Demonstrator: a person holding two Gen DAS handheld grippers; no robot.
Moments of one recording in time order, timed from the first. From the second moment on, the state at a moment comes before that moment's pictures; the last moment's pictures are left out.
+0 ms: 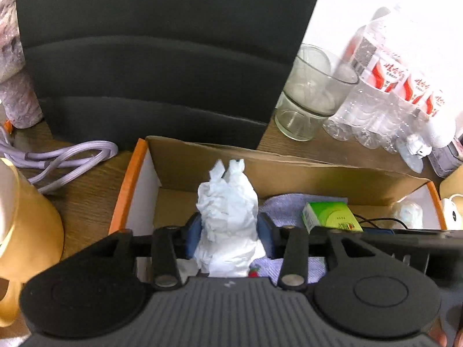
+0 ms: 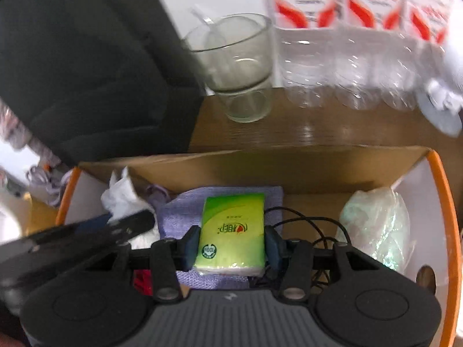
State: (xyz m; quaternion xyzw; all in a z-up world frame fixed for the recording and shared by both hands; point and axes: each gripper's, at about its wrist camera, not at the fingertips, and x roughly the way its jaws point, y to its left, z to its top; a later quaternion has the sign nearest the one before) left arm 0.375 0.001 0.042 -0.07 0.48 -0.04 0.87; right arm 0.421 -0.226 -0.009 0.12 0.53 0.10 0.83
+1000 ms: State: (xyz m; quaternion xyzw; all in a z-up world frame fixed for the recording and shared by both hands) left arm 0.102 -0.030 0.164 0.05 0.23 -0.01 0.97; right arm 0.151 -0.260 0.123 0.02 0.33 0.11 0.94
